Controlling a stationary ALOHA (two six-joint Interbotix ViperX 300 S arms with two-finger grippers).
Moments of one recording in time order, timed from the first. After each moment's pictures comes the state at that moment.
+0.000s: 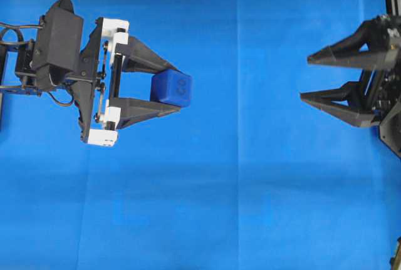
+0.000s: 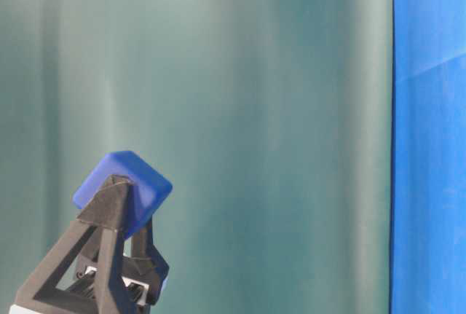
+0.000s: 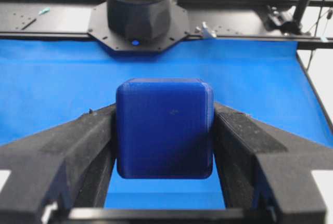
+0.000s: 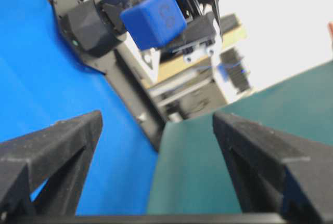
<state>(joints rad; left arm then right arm) -0.05 -0.35 0.69 0.02 -0.22 -0.06 -0.02 -0.85 1.05 -0.54 -0.26 -0.38</state>
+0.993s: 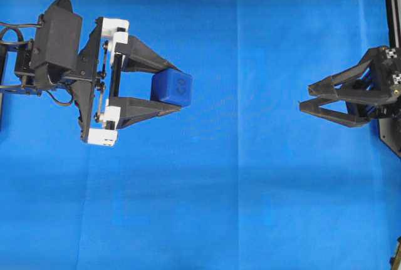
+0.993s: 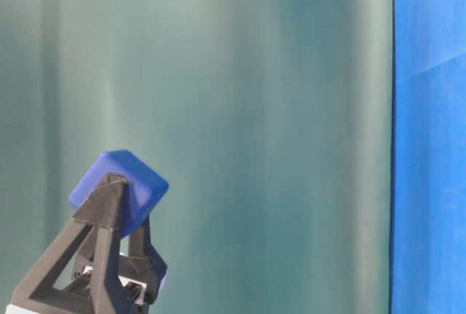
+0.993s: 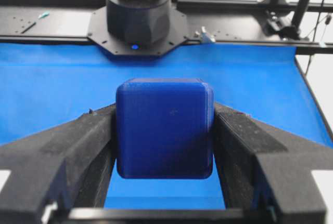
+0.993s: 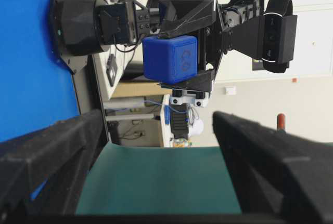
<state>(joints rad) -0.05 -0.35 0.69 0.02 -0.23 -0.06 0.02 -0.84 1.05 -0.77 -0.27 -0.54</state>
